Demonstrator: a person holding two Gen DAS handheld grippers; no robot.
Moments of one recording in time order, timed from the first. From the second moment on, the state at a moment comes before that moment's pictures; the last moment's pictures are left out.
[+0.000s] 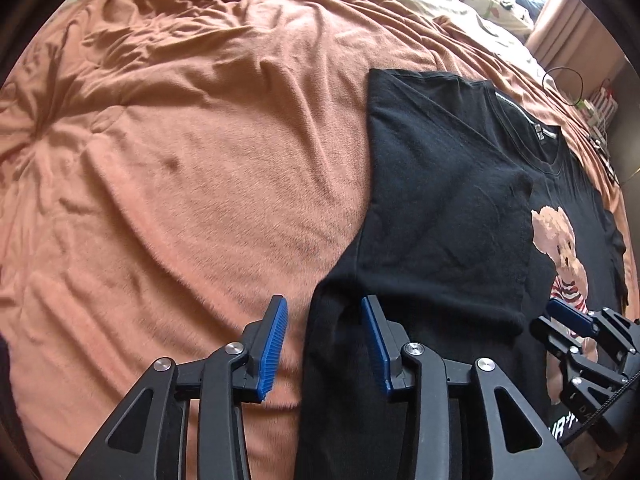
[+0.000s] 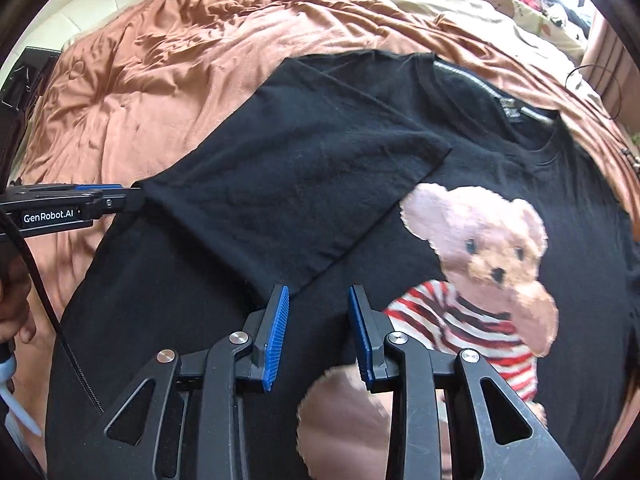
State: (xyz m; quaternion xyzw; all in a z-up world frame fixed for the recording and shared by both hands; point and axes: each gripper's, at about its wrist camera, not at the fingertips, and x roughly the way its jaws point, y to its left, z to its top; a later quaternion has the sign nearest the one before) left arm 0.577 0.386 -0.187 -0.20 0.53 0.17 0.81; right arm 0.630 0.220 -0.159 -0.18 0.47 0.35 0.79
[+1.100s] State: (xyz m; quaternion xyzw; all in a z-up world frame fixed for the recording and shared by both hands) left arm 0.357 0.248 0.023 -0.13 0.29 0.17 0.93; right arm 0.445 -0.013 0.025 -0.06 0.39 0.34 0.85
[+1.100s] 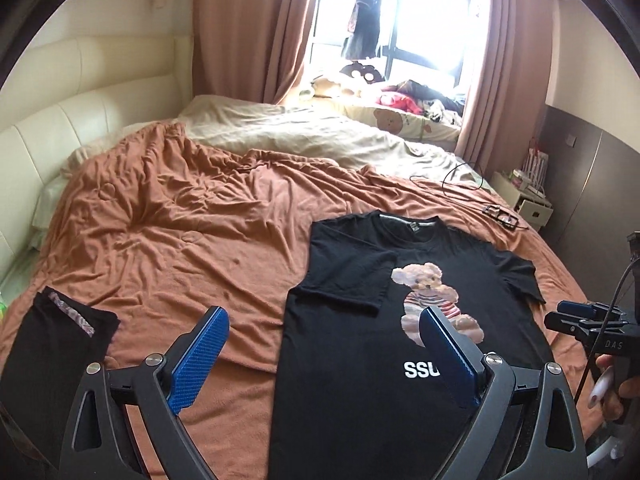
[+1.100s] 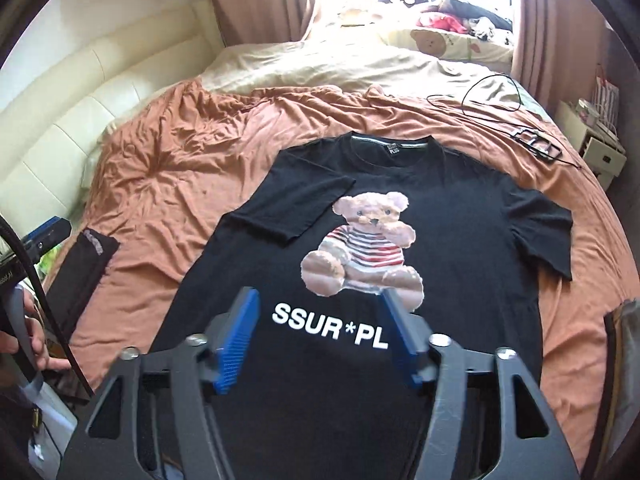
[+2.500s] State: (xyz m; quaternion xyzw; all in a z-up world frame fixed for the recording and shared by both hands) left arm 0.333 0.049 0.094 -0.10 0.25 0.05 0.96; right arm 0.336 -0.220 0.072 -0.05 0.34 0.25 0.90
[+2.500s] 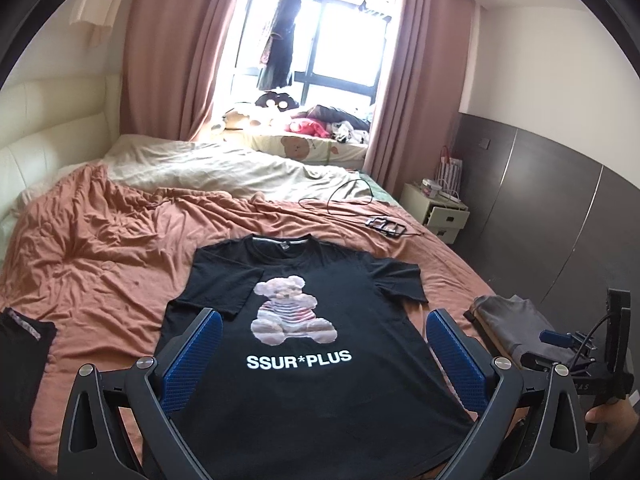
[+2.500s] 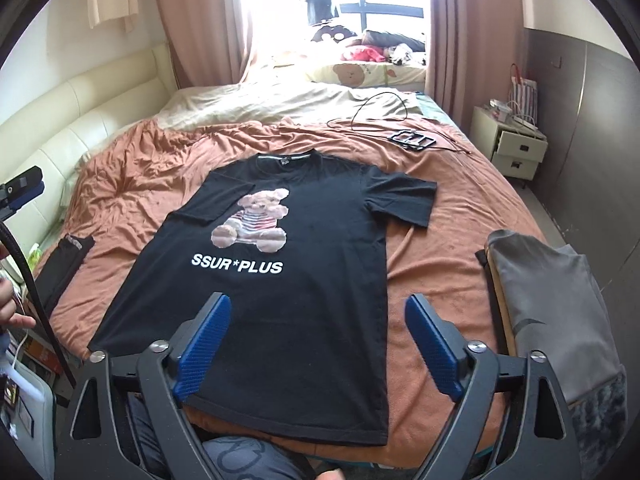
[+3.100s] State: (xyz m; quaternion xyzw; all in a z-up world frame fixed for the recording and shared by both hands) left arm 0.452 0.018 0.053 -0.12 0.32 -0.02 0.94; right arm 0.419 -0.257 0.040 0.03 0.37 0.21 0.90
